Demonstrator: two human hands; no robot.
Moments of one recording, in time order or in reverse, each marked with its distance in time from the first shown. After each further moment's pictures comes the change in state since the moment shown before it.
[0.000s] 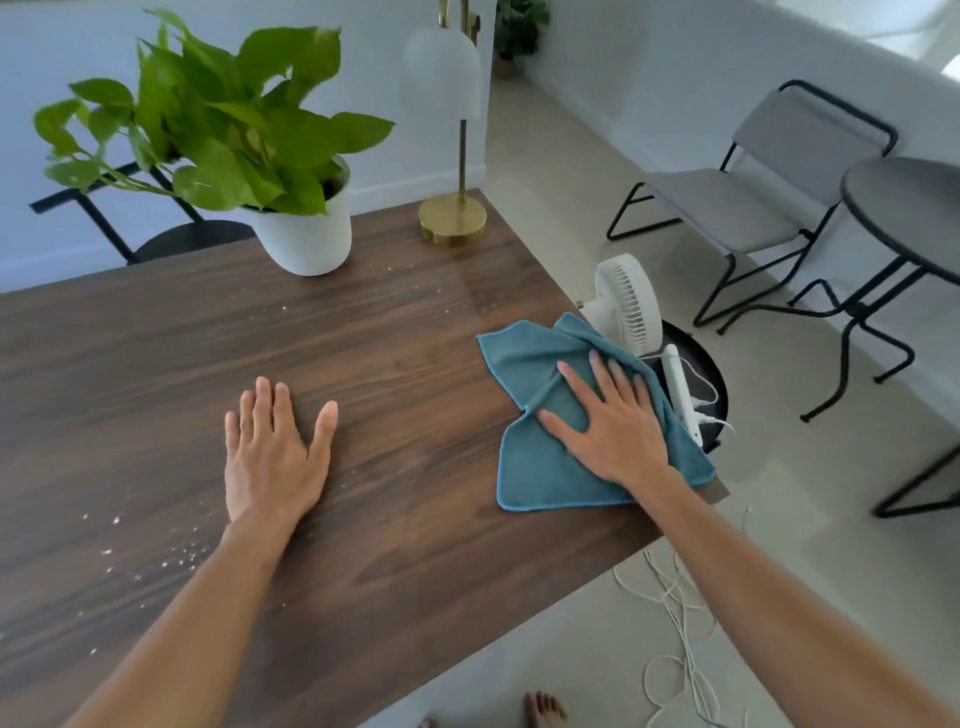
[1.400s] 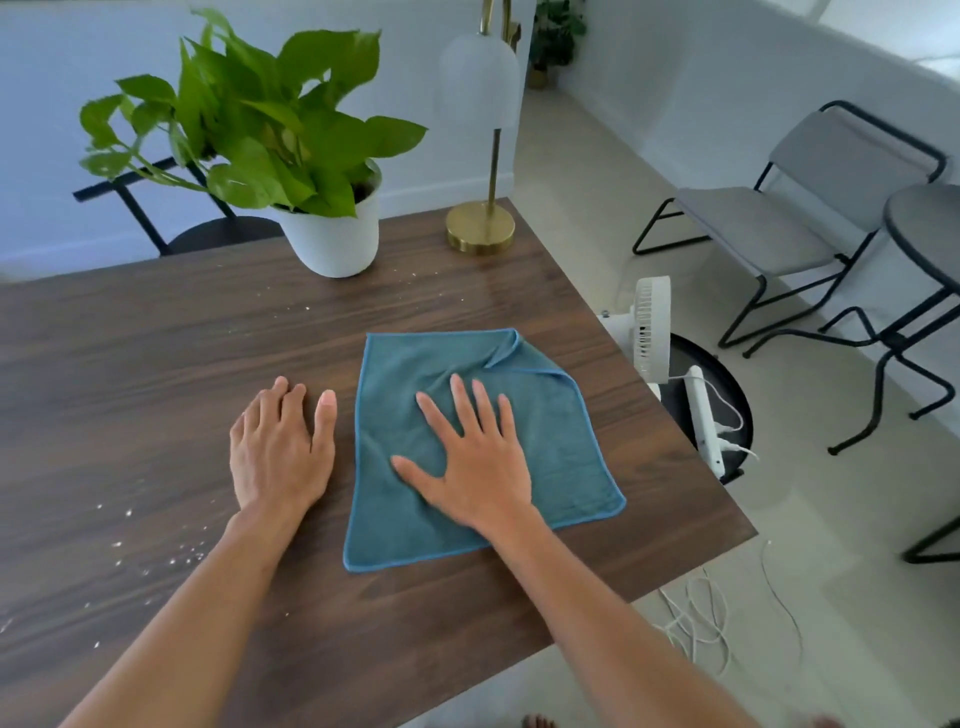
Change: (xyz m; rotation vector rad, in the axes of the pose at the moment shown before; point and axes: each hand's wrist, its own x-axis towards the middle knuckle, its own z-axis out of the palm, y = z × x) left_hand 0.010 0.004 -0.006 -0.082 0.174 -0.050; right_hand -0.013 -0.161 0.015 0.086 -0.055 -0.310
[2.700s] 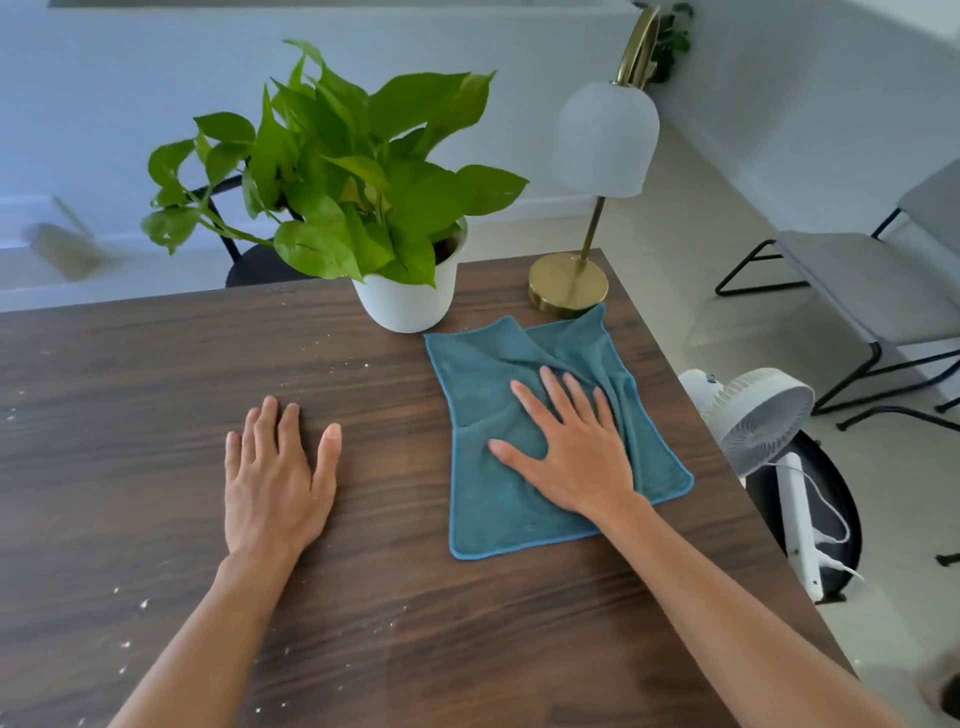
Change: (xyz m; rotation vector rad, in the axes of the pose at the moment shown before) left_hand 0.070 -0.037 0.007 0.078 -0.014 -0.128; right_hand 0.141 0.072 -0.023 -0.026 -0.022 -0.055
